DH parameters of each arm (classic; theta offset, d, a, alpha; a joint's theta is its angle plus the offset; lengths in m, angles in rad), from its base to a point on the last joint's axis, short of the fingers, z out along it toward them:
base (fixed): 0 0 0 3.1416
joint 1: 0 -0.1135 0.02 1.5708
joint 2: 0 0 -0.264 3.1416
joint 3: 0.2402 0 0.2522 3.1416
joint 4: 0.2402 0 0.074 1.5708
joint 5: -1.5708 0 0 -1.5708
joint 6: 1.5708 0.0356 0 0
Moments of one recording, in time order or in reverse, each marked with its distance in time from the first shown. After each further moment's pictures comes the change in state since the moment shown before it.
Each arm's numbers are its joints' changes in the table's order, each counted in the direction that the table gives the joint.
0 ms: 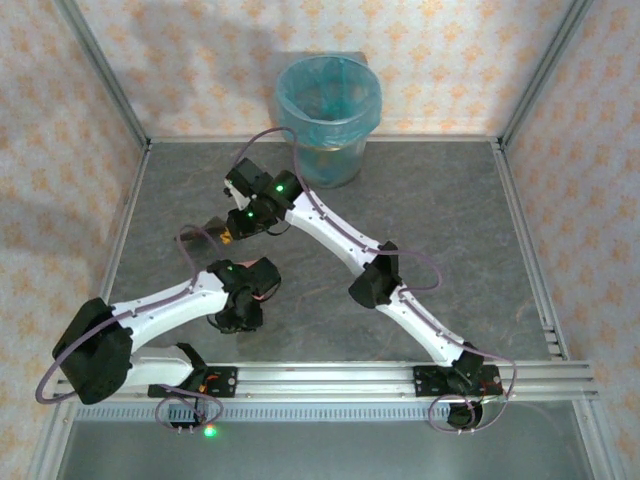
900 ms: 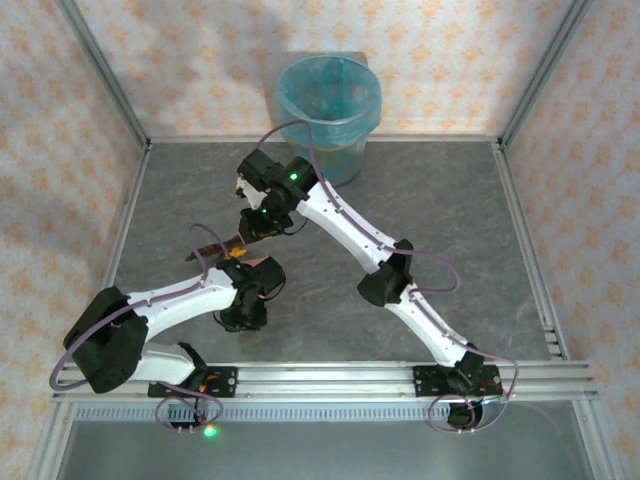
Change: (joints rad) left arm 0.000 0.077 0.000 -0.062 0.000 0.019; right arm 0.016 -0.135 -0.042 0.232 0.117 0.025
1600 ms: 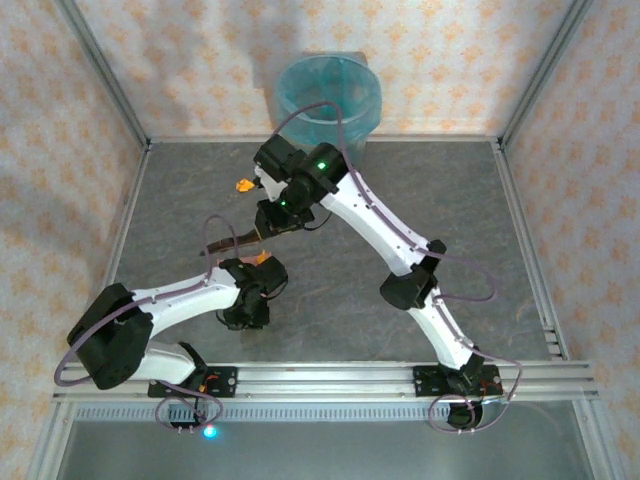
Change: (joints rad) left arm 0.000 0.023 0.002 -0.042 0.000 0.024; right arm 0.003 -0.244 -0.143 0.082 -0.074 0.037
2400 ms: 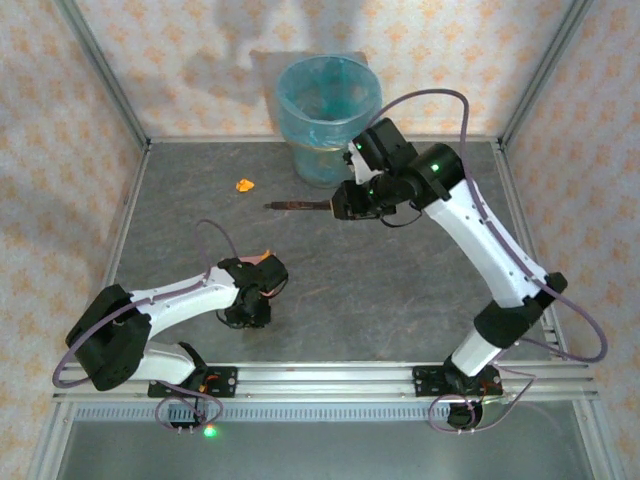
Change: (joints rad) left arm 0.000 -0.008 0.008 -0.017 -0.013 0.018; right arm 0.211 -0.673 -0.776 -0.259 -0.083 0.049
